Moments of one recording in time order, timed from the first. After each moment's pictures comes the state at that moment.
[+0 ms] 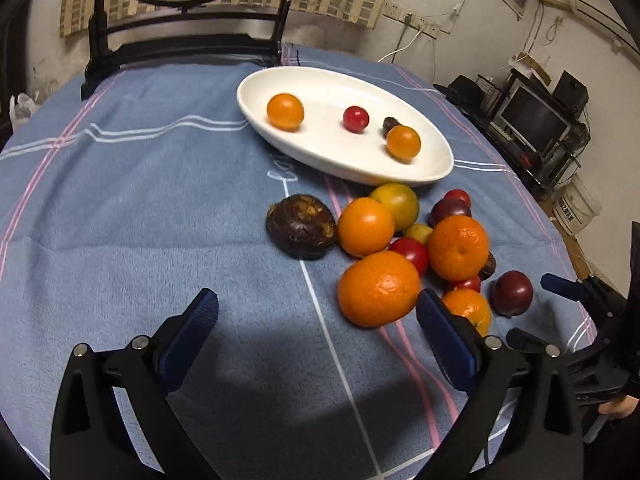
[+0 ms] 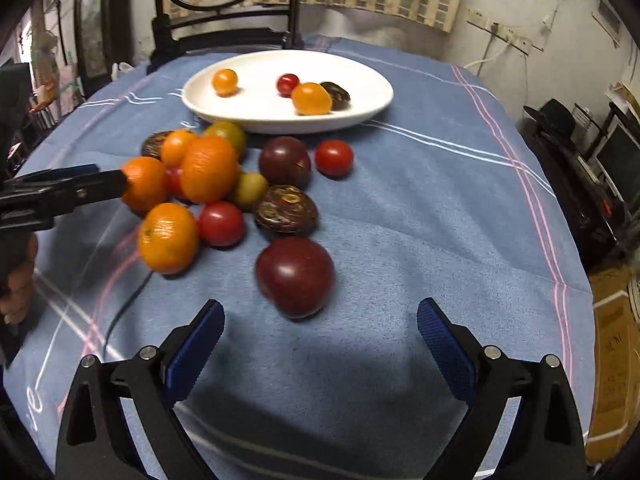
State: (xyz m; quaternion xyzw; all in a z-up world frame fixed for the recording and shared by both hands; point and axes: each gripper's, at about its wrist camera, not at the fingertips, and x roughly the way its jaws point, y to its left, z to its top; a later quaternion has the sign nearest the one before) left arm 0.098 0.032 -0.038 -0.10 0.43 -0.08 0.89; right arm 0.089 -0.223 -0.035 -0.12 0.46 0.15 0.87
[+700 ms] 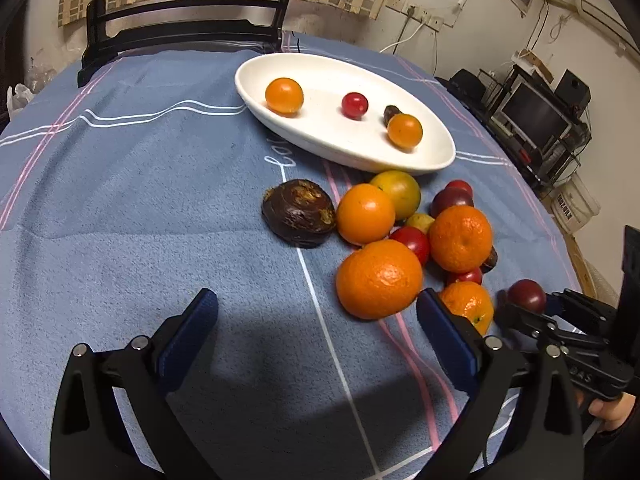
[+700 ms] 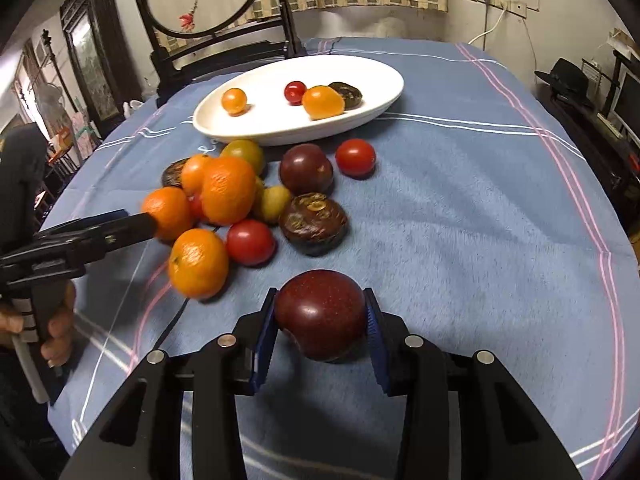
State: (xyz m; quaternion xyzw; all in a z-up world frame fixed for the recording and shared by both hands) left arm 0.102 0.024 -0.044 -0.09 0.45 -0.09 0.88; right arm 0.089 -0.229 -0.035 -0.02 0.47 0.19 0.86
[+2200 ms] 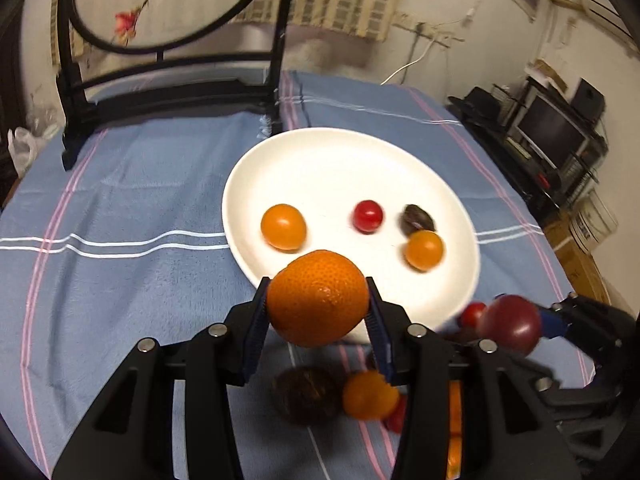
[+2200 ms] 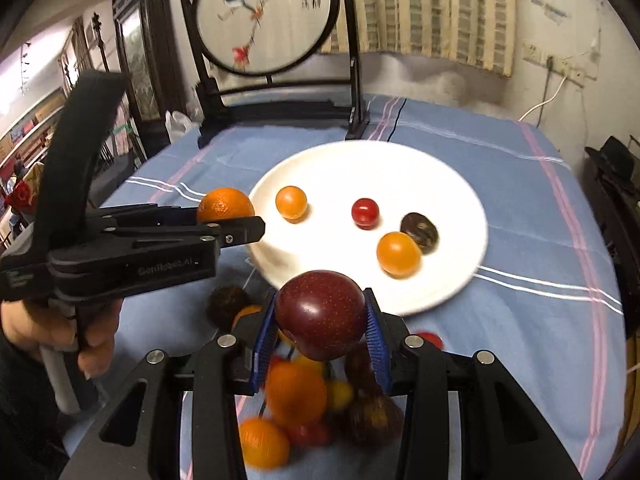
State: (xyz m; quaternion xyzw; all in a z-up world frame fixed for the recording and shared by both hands) left arm 0.213 0.029 0.011 -0.07 0.43 -0.06 0.90; right arm 0.184 -0.155 0.024 -0.06 0.41 0.27 0.87
